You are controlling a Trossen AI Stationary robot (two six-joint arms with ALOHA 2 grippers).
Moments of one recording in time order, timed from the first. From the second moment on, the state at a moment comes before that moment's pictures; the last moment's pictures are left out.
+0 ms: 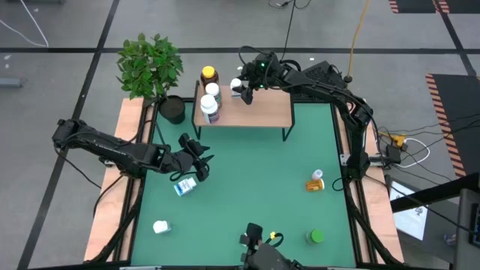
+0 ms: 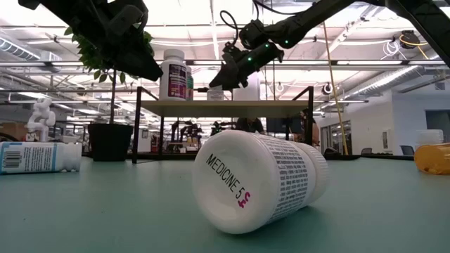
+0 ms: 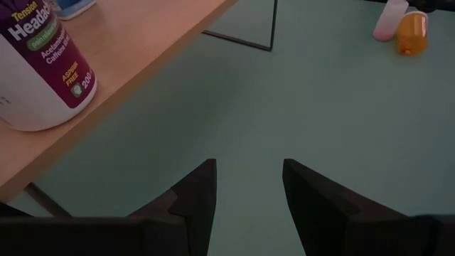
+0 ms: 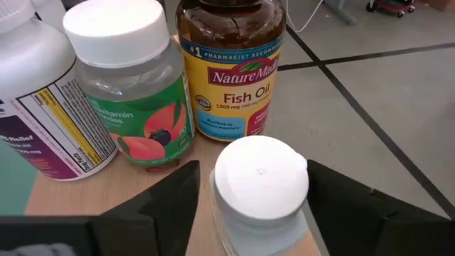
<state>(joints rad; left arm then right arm) -0.20 1.14 0.69 -0.23 -0.60 -0.38 -0.65 1.97 1.67 -0.20 -0.34 -0.20</state>
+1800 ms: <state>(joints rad) -0.59 1.14 0.69 -0.29 -0.56 -0.78 0.19 1.35 0.47 0.65 0.21 0.04</state>
